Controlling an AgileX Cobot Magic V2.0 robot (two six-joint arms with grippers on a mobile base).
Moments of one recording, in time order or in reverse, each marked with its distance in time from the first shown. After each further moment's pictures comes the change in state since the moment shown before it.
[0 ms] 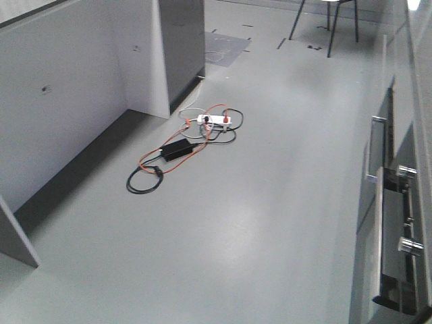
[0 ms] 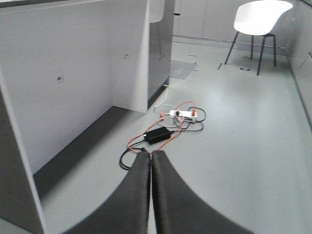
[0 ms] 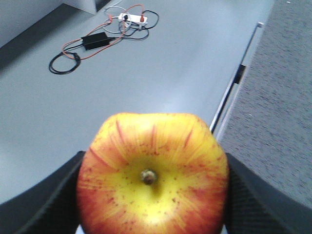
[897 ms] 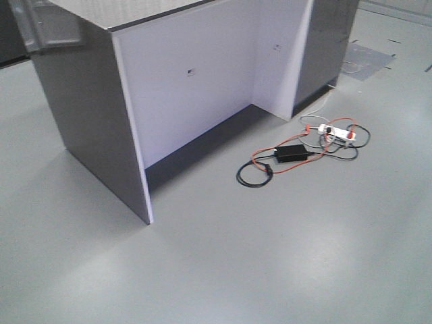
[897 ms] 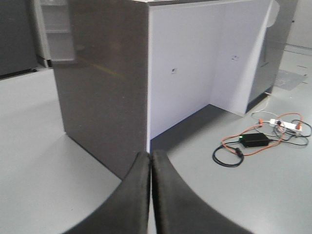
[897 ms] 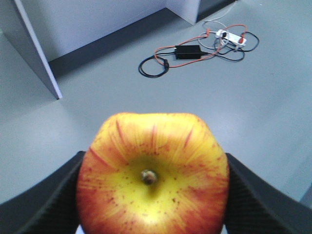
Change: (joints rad) left arm 0.000 0.000 0.000 0.000 0.000 0.000; right arm 0.000 0.000 0.000 0.000 0.000 0.000
